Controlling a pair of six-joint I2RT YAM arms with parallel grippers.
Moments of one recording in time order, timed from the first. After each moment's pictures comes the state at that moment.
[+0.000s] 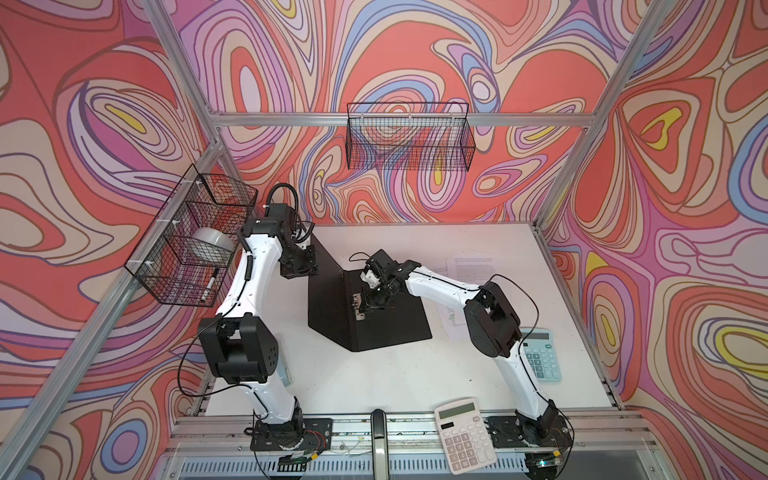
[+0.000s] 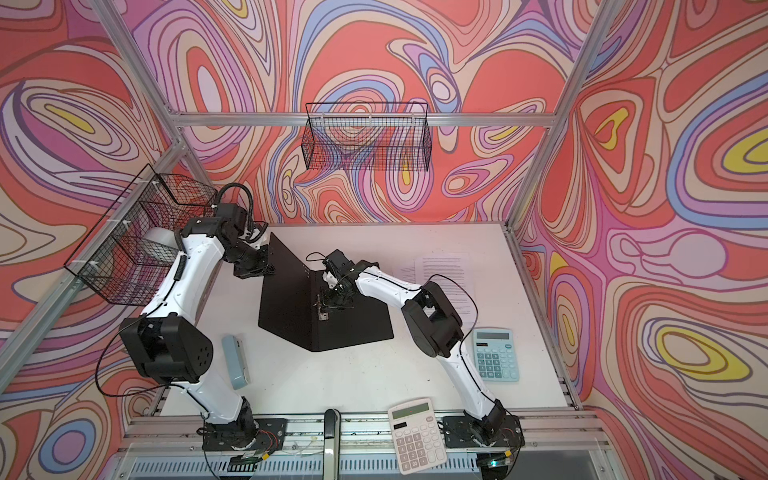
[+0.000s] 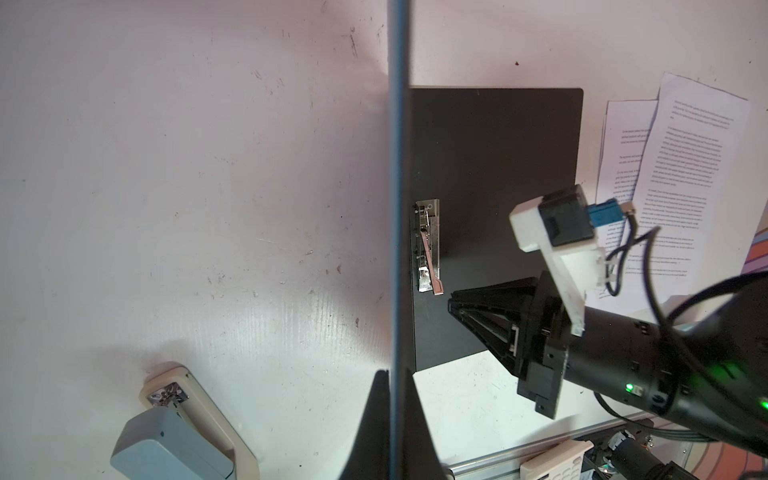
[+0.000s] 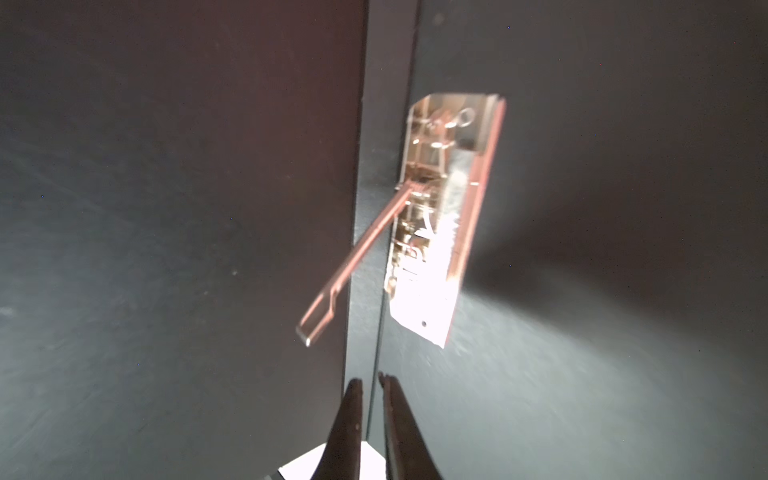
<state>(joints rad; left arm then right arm) 0.03 1.73 1.75 -1.31 0.28 -0.18 0.77 2.31 1.89 -0.66 -0.50 0.65</state>
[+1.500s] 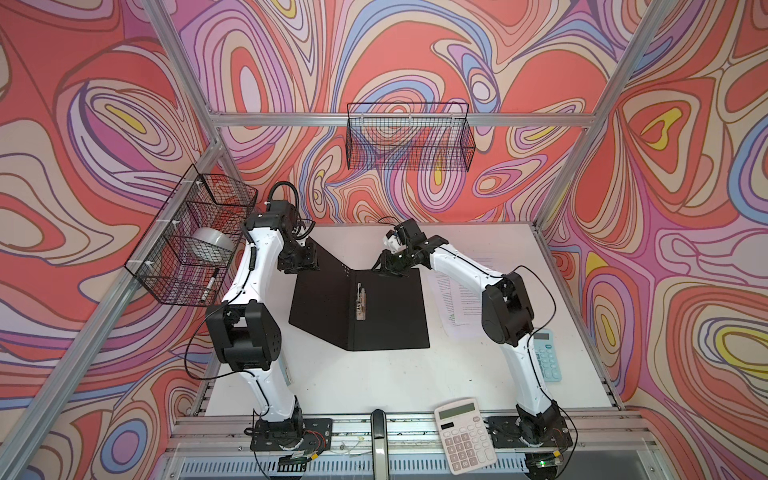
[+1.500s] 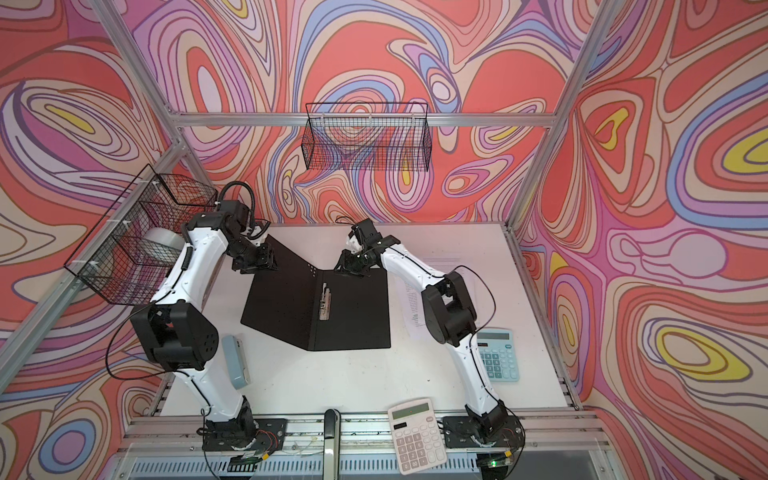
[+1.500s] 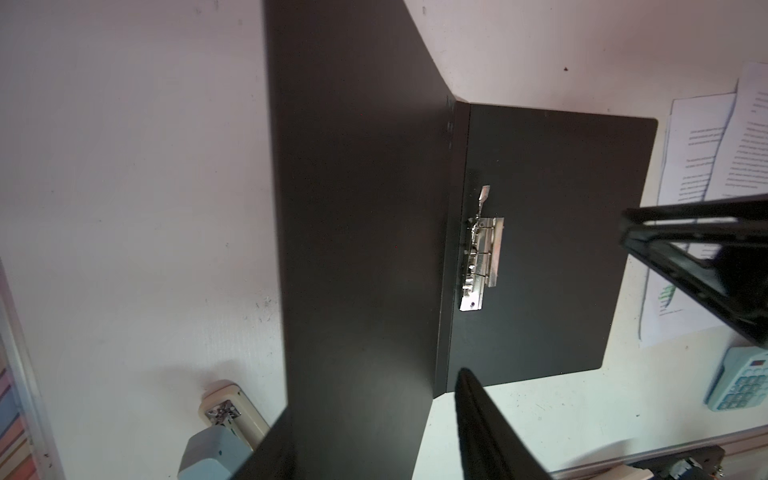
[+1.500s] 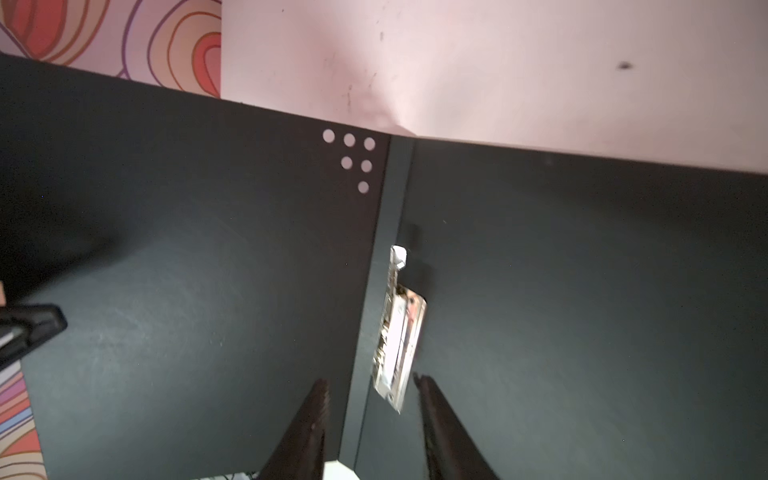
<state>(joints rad) 0.05 1.83 1.84 -1.33 0.19 -0.09 0.57 2.23 1.97 -0.66 -0.48 0.61</state>
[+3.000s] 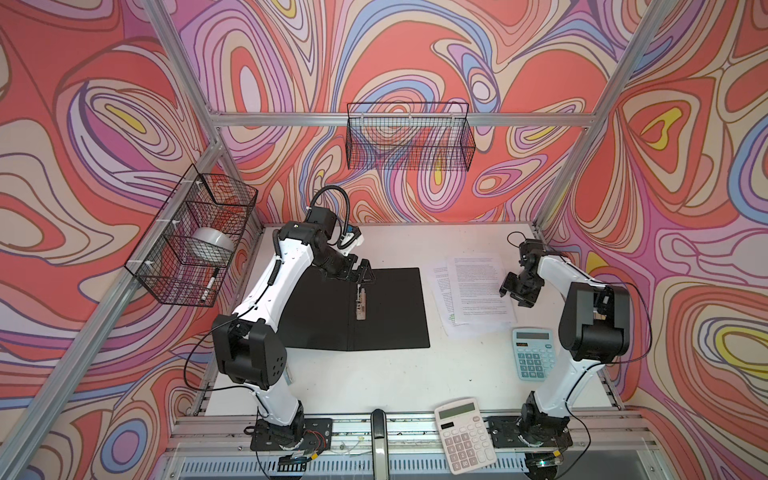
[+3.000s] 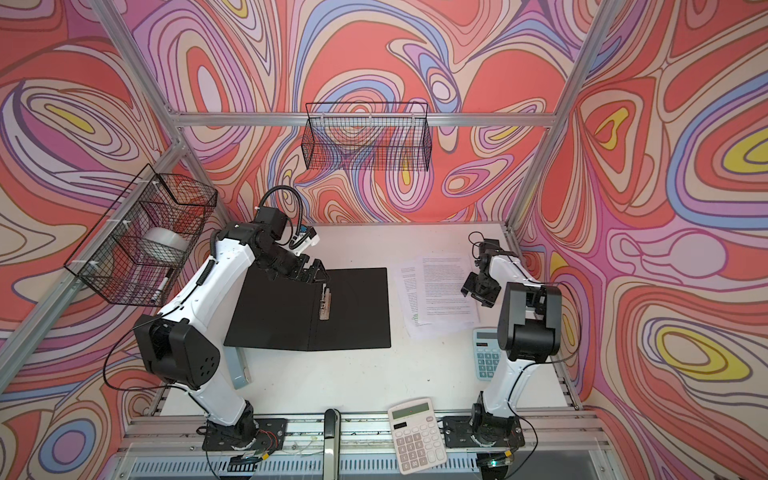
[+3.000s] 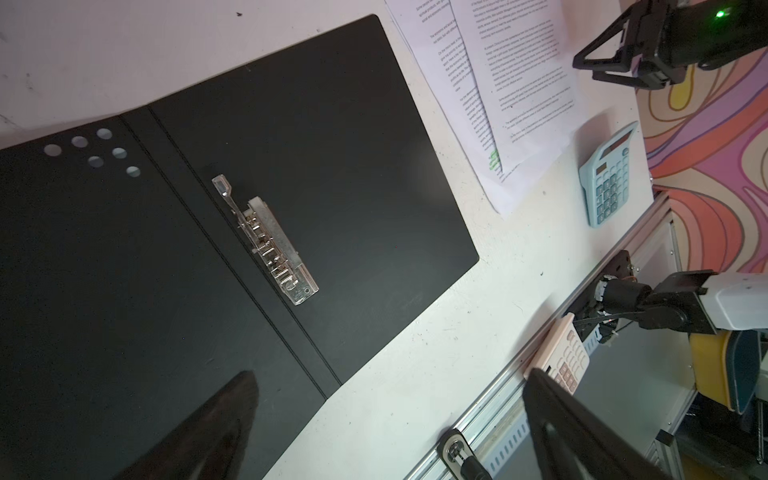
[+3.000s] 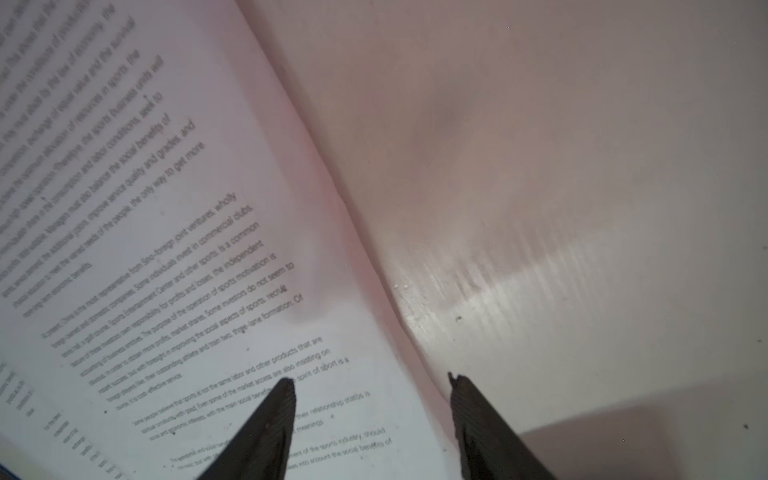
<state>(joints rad) -0.23 1.71 1.70 -1.24 0.51 0.09 -0.16 1.88 1.33 -0.86 -0.04 0.43</state>
